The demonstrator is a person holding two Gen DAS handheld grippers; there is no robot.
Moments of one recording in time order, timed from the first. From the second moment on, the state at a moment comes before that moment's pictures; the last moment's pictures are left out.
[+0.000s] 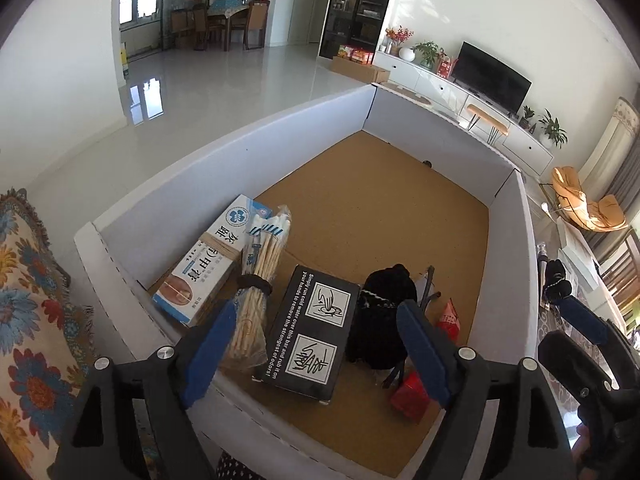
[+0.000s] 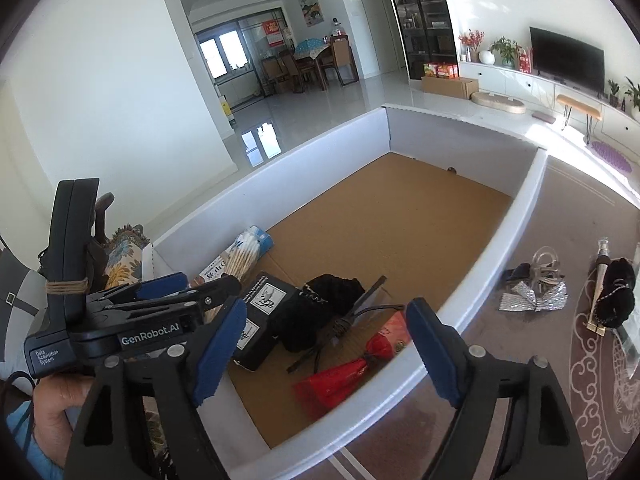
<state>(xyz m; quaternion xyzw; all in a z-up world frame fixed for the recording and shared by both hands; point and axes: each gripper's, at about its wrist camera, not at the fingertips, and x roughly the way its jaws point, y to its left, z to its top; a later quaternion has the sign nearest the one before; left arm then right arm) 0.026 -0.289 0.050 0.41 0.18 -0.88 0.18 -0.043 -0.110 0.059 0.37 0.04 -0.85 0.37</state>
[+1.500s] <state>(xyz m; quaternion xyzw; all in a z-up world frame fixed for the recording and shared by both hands) -0.021 0.006 -0.045 0.47 -0.01 -0.88 0.00 -0.013 0.244 -0.050 0.46 0.01 -0.89 0.02</state>
